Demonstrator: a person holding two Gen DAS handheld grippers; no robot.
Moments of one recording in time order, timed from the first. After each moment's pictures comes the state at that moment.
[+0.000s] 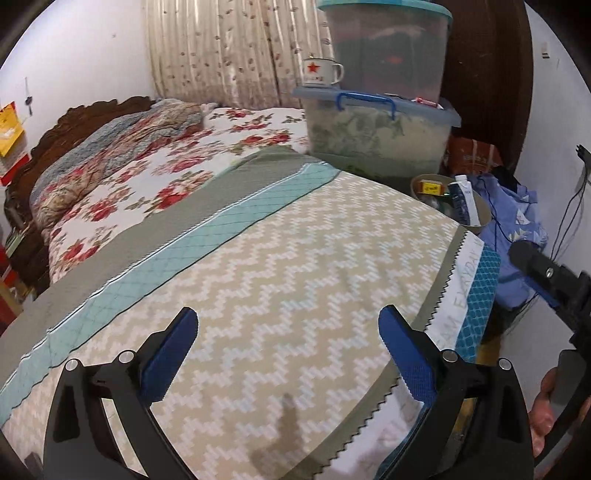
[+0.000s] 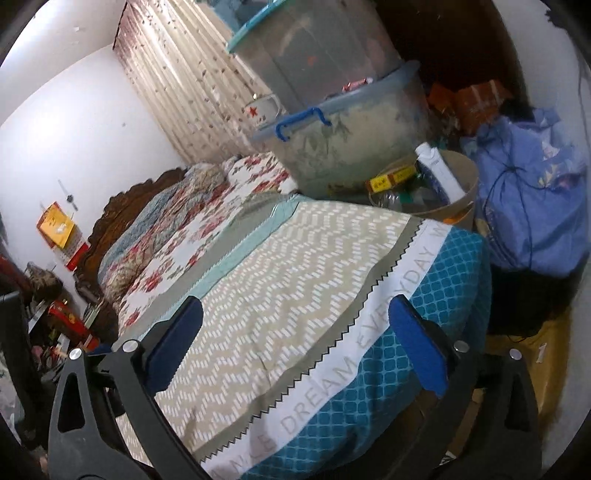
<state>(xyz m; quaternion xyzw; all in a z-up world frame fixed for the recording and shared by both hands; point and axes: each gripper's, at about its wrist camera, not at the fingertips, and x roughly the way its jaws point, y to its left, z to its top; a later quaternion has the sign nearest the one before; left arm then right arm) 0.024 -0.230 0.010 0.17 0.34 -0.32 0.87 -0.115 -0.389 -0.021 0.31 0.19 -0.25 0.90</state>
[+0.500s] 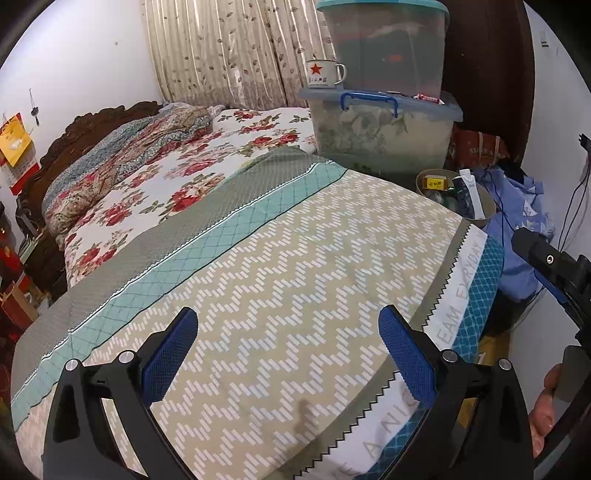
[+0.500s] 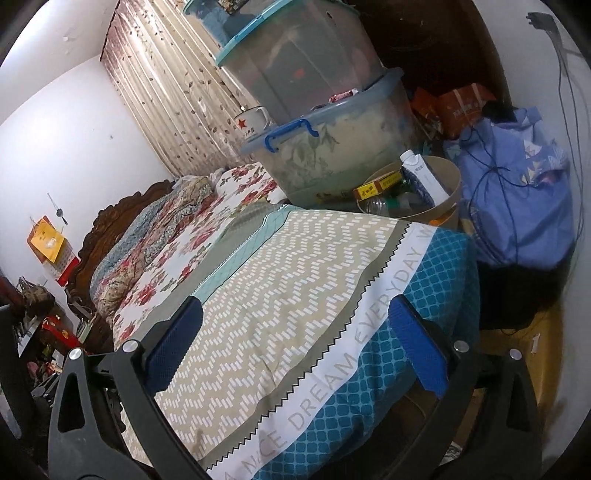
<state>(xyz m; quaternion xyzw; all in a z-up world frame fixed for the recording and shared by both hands) 0.007 -0.227 0.027 0.20 0.33 -0.30 0.87 -0.128 -0.383 -0.008 0.32 0.17 -0.28 0.89</state>
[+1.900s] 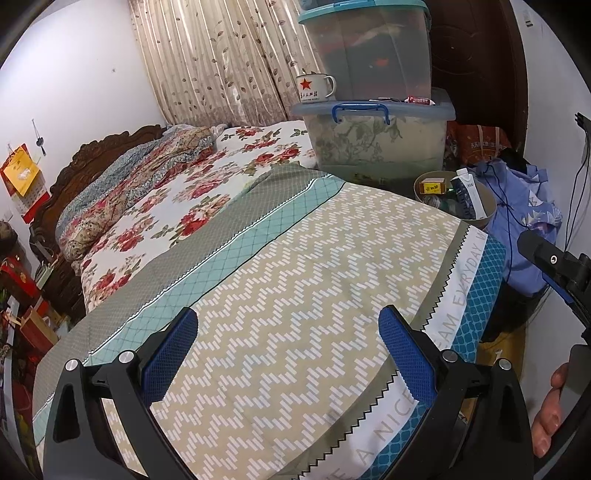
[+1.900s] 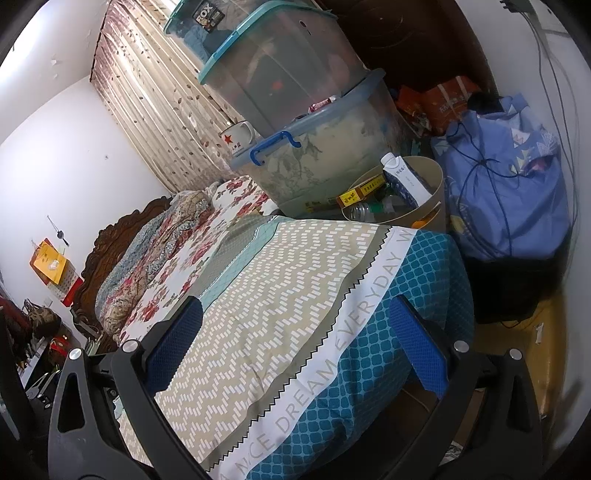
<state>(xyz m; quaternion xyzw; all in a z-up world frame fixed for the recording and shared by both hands) -0.013 -0.249 0.046 0.23 0.29 -0.29 0.88 -0.148 -0.402 -0.014 0.35 0.15 -0.28 0.88</state>
